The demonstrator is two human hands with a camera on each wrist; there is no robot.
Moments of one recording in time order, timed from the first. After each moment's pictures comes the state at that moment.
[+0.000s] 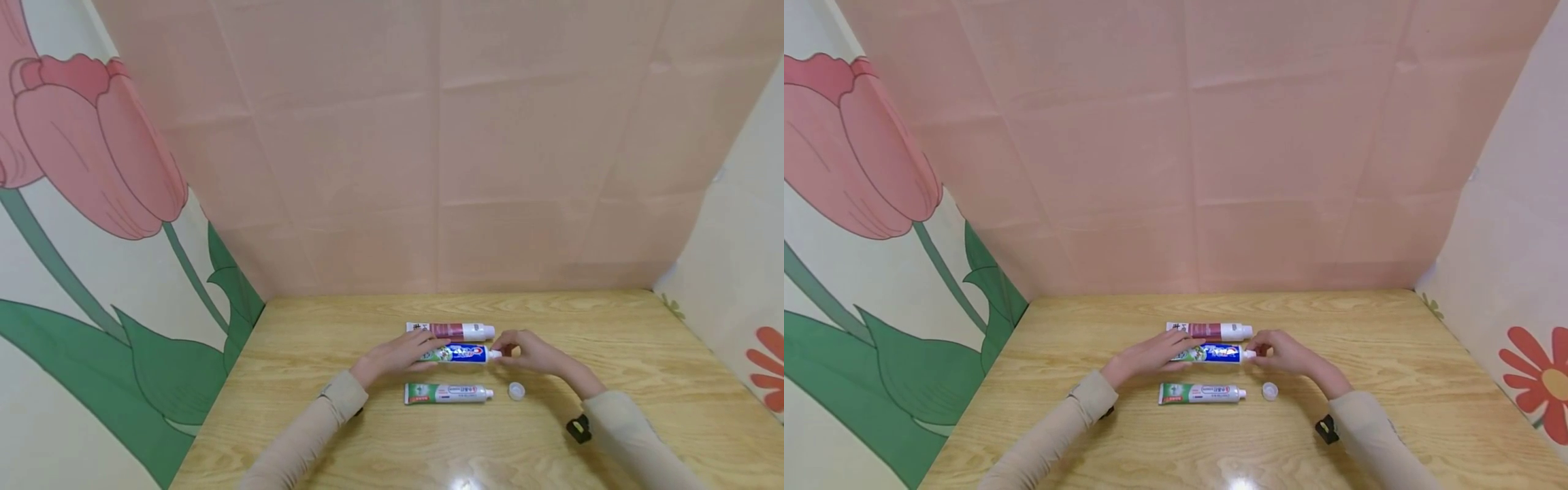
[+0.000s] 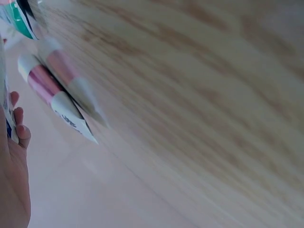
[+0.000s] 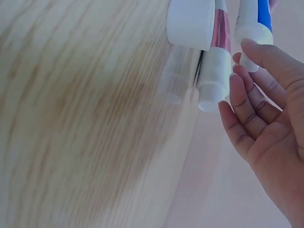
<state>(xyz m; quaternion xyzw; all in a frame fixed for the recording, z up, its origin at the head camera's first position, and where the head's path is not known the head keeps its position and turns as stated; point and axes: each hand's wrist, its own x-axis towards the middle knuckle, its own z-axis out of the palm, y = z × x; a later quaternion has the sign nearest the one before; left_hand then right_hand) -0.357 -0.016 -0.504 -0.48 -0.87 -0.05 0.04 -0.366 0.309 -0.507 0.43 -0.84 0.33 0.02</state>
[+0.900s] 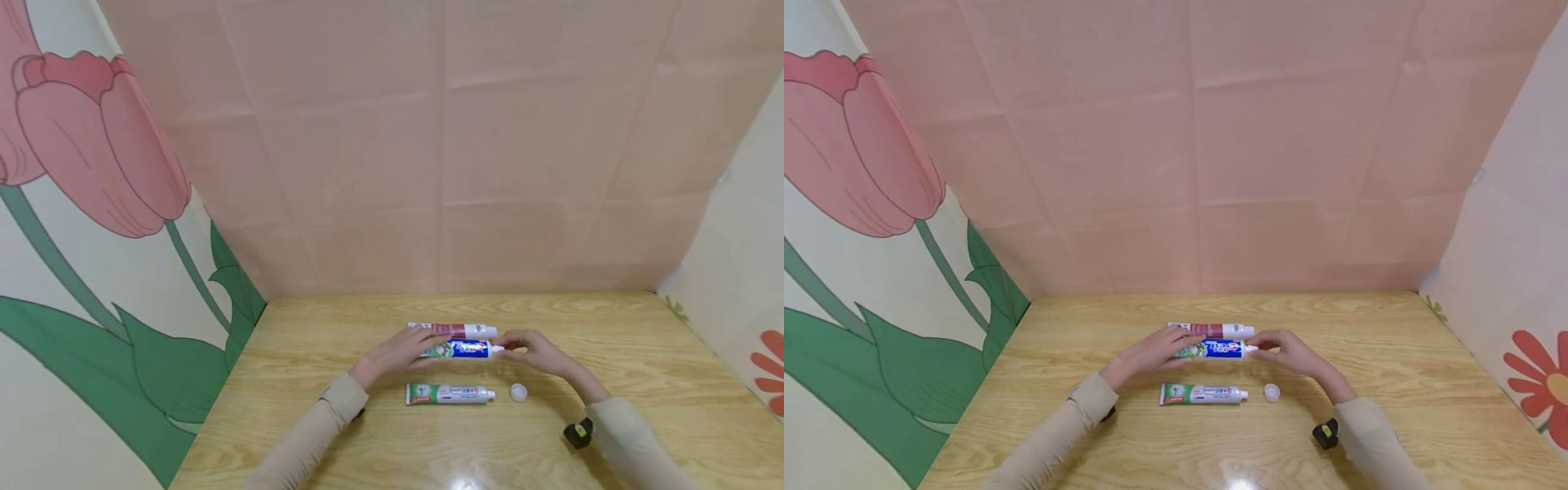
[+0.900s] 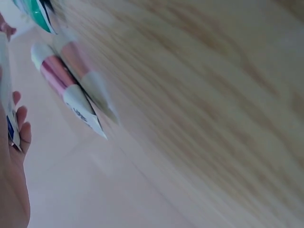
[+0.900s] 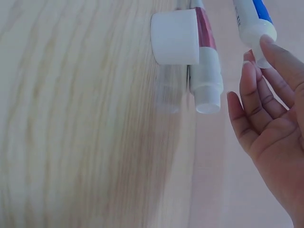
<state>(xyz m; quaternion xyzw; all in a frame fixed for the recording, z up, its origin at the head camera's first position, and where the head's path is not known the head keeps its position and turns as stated) -0.355 -0.021 -0.500 -0.49 -0.87 -0.02 0.11 -0.365 0.314 -0.506 0.40 -0.83 0.40 0.00</state>
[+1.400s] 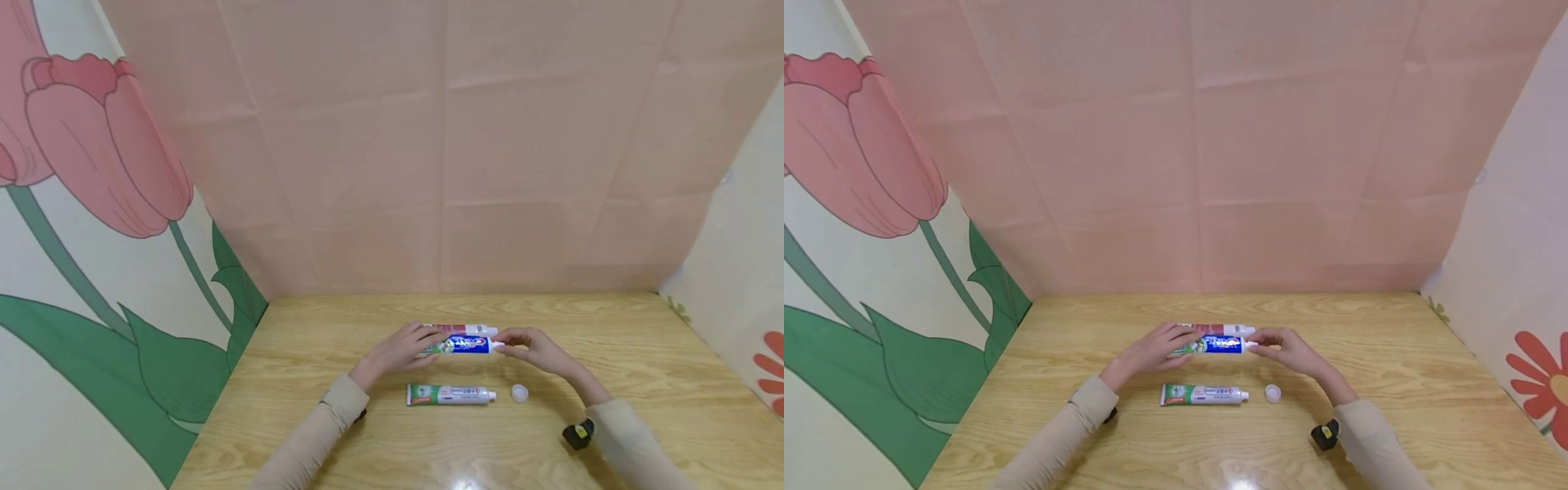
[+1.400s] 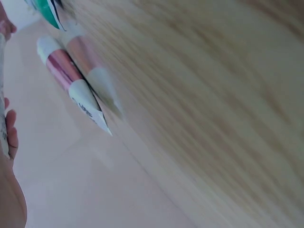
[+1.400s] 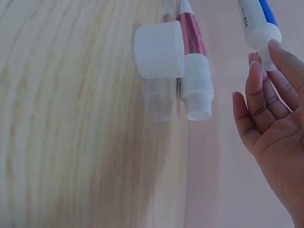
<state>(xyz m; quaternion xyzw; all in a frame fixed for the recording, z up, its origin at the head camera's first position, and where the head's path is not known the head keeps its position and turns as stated) -0.356 -0.020 -0.493 -0.53 -0.81 -0.01 0.26 -0.363 0.313 -0.501 0.34 -0.82 0.45 -0.05</state>
